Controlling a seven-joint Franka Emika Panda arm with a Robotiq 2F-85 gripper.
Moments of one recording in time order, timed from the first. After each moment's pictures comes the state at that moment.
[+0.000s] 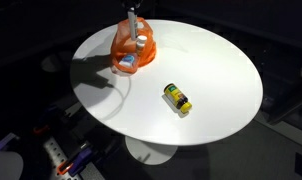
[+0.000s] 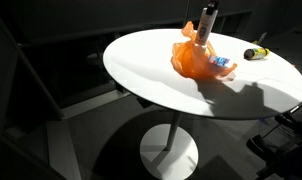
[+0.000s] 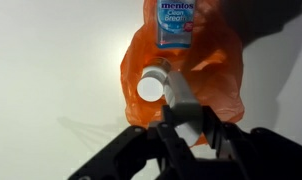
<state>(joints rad) 0.06 0.17 0.08 -1.92 -0.06 2.15 -0.24</state>
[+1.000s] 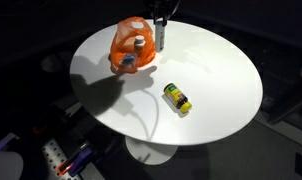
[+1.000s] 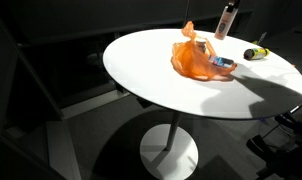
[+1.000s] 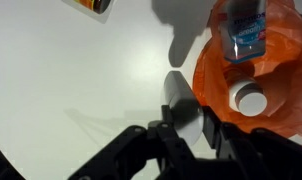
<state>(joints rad) -0.05 0.18 -0.03 -1.92 -0.01 2.18 -0.23</state>
